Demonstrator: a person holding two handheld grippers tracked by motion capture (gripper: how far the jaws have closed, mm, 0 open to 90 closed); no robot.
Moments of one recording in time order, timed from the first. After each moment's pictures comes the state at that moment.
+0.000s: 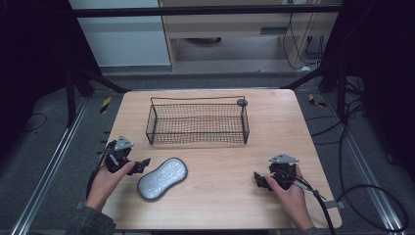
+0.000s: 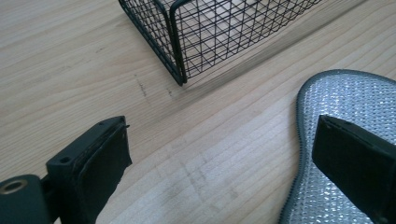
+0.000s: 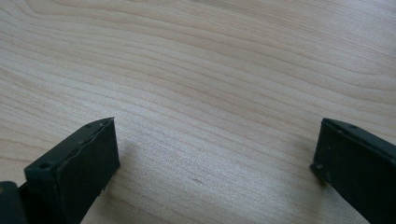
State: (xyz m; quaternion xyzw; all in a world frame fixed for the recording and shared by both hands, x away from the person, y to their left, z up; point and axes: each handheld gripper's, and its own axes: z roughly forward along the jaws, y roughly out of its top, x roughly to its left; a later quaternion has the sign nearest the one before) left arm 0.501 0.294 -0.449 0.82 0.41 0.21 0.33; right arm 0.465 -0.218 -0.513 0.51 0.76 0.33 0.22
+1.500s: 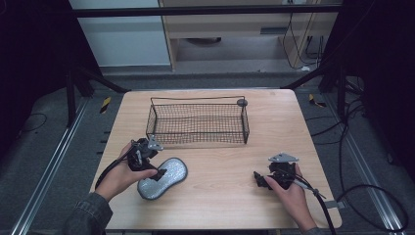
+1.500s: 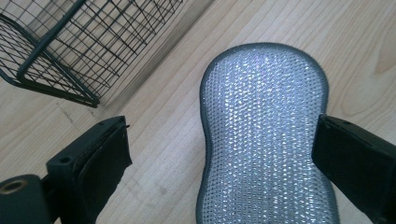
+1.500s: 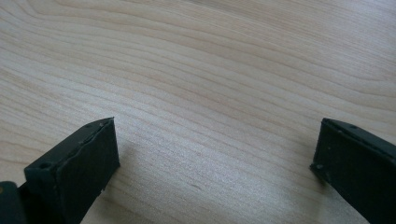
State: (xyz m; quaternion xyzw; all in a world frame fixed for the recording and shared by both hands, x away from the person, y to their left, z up) left arm 0.494 0.218 -0.414 0.92 0.30 0.16 0.20; right arm 0.468 -0.219 -0.513 0.51 0.77 0.33 0.22
